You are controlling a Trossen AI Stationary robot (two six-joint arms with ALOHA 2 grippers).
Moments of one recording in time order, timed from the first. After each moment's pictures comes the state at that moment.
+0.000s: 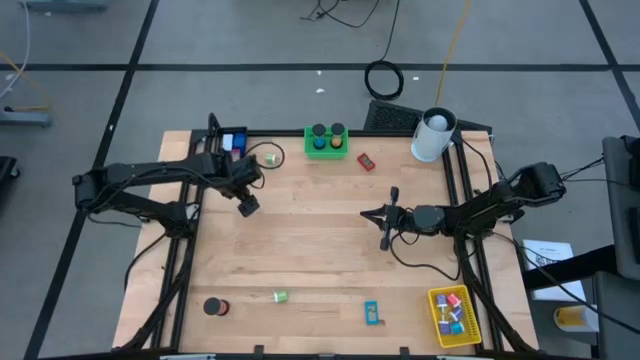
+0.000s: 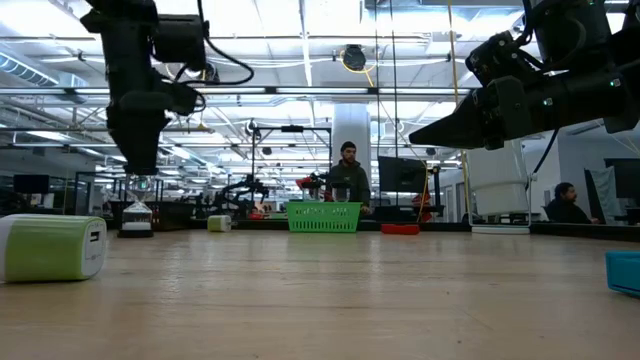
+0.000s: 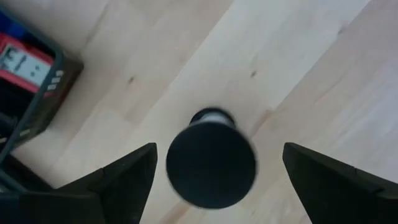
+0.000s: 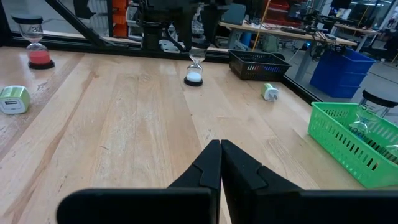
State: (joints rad) left arm 0.34 1.21 0.84 -0.99 -0.10 -0.32; right arm 0.15 1.40 0.22 1.02 0.39 -0.06
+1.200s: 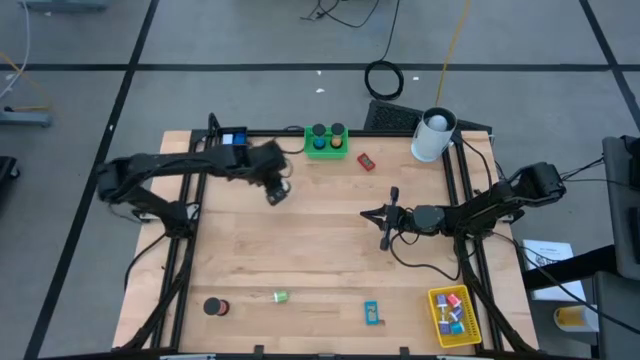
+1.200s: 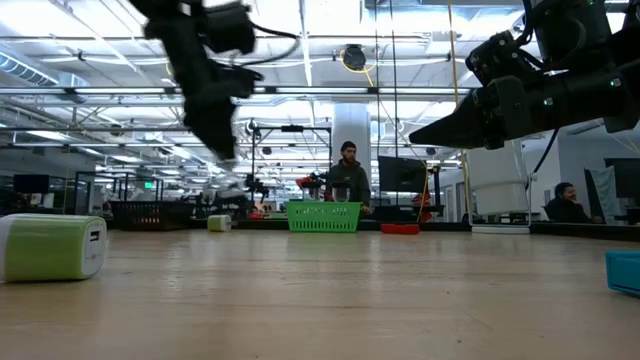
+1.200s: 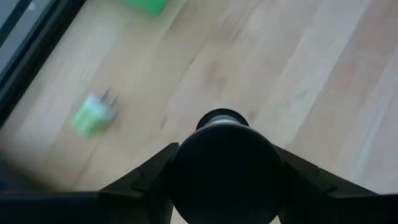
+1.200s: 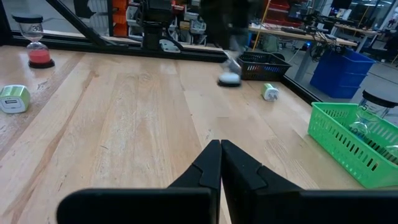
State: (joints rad) left arm 0.34 1.41 1.02 -0.70 -0.11 -0.14; right arm 0.15 1.40 0.22 1.02 0.39 -0.07
